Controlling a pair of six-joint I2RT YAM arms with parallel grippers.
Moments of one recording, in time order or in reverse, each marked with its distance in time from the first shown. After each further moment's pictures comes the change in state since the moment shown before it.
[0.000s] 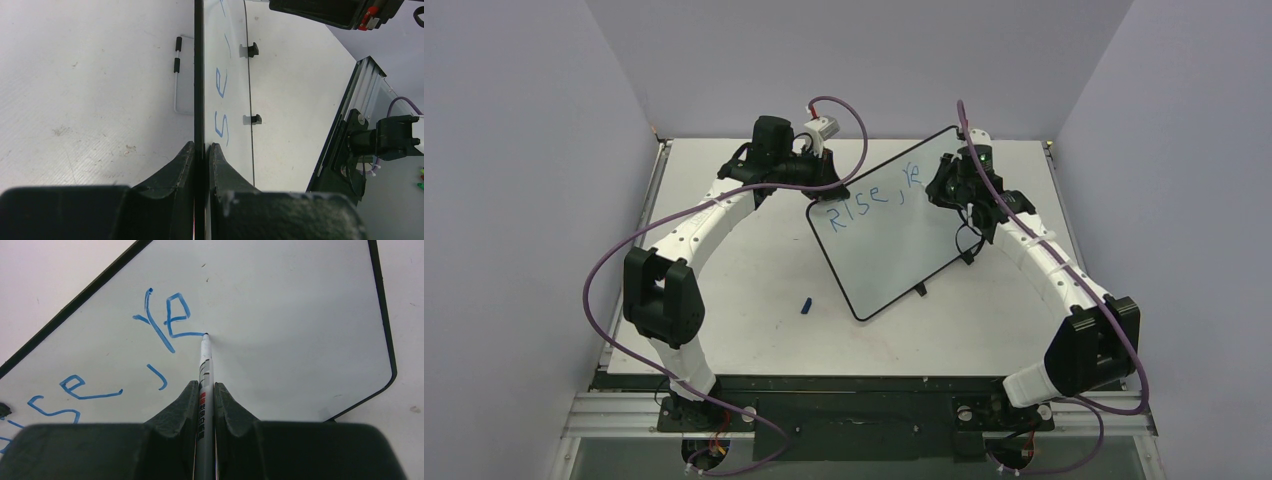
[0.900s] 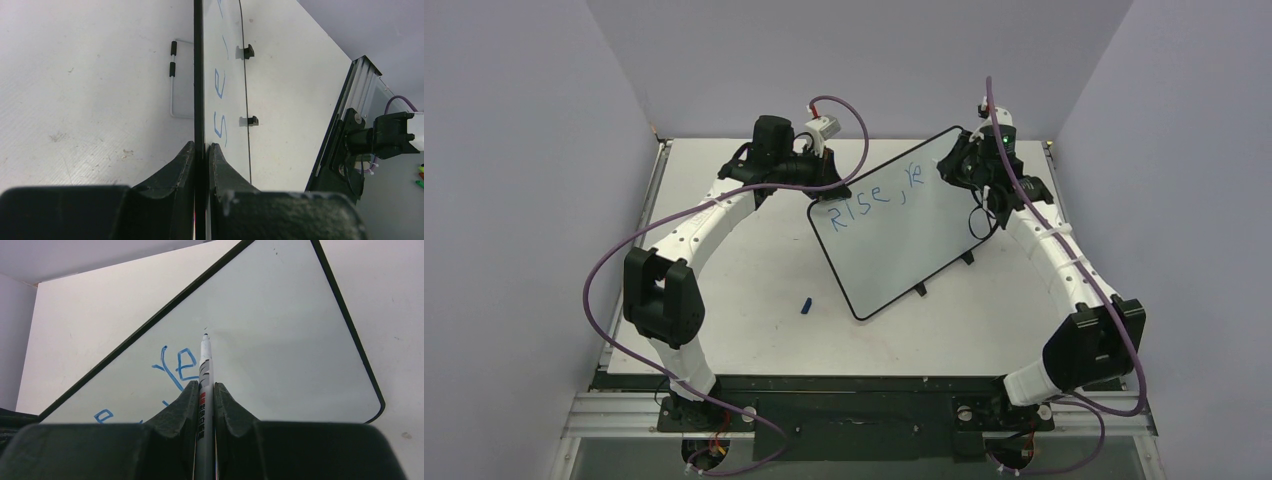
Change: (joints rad) left arm -0.003 0.000 0.000 0.013 0.017 0.000; right arm -0.089 0.009 0.119 -0.011 -0.066 0.014
